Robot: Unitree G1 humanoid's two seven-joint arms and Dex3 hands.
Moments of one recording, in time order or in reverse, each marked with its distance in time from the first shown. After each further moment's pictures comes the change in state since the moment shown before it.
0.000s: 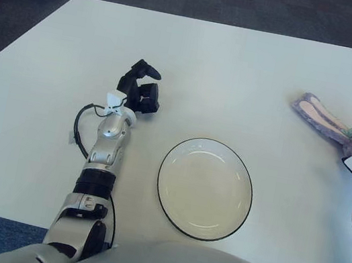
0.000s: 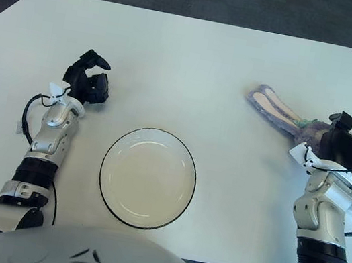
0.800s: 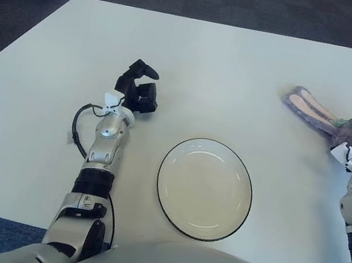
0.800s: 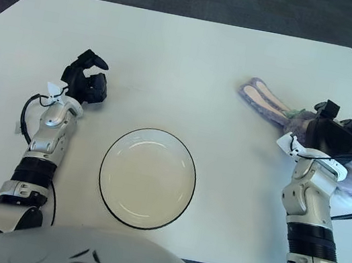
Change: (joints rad) left arm -0.008 0.010 0.020 0.019 -0.018 -0.001 -0.007; right arm -0.084 0.015 0.094 0.045 0.009 0.001 -0.065
